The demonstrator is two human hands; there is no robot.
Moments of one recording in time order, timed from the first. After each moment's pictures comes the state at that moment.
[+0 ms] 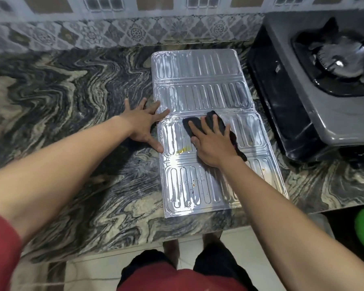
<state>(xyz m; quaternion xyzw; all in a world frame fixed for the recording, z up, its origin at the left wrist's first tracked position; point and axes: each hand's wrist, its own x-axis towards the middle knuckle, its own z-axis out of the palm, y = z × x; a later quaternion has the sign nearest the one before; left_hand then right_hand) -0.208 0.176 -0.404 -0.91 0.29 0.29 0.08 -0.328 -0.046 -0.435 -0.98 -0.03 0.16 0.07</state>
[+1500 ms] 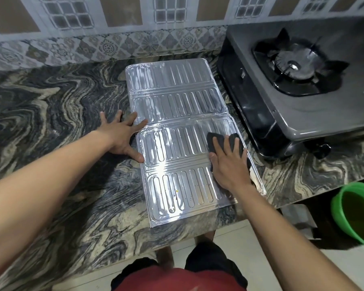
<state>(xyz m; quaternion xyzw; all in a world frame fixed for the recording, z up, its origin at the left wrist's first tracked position) -0.207 0.173 -0.405 -0.91 0.28 0.29 0.11 -0.408 -0.109 -0.445 -0.98 0.16 0.10 0.07</state>
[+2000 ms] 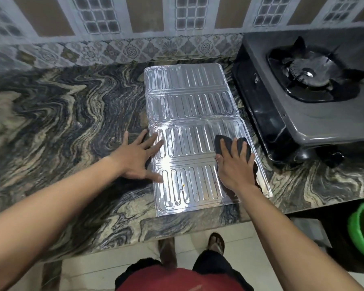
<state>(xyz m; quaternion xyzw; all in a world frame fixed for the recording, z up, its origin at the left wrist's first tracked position) -0.294 0.189 -0.412 -0.90 0.34 0.26 0.08 -0.407 -0.106 -0.449 -0.98 0.16 0.11 0.08</state>
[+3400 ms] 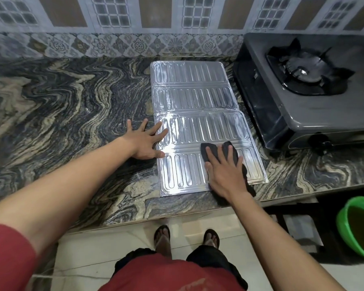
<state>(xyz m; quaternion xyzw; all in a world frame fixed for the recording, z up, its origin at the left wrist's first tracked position) -0.295 0.186 -0.415 -0.91 0.31 0.28 0.10 -0.460 -0.064 -0.445 -0.99 0.07 0.12 0.07</state>
